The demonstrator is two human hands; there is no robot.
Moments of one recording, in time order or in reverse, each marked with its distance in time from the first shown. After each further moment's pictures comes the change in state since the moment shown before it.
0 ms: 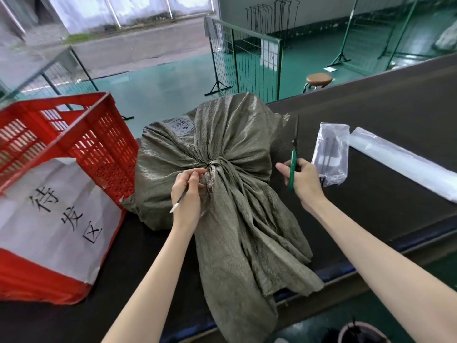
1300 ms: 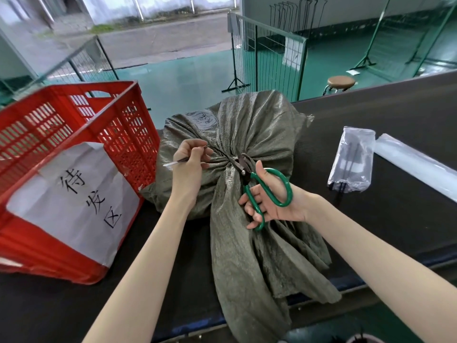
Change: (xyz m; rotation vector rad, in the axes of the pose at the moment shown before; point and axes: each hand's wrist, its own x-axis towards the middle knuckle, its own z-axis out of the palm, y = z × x) left_hand 0.031 0.049 -0.029 -0.162 0.039 -0.044; right_hand -0.056 -0.057 0.068 0.112 -1.007 0.605
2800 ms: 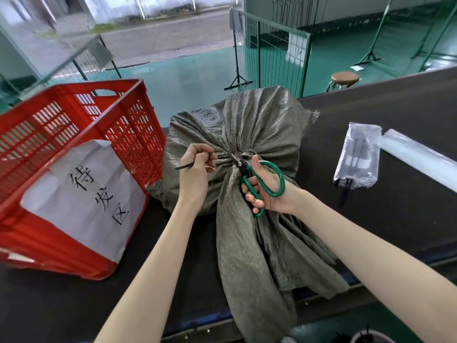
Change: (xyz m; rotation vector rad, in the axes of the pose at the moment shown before) left_hand -0.012 -0.006 -0.008 -0.010 -0.022 0.021; right_hand 0.030 0.002 0.012 0.028 0.133 -0.095
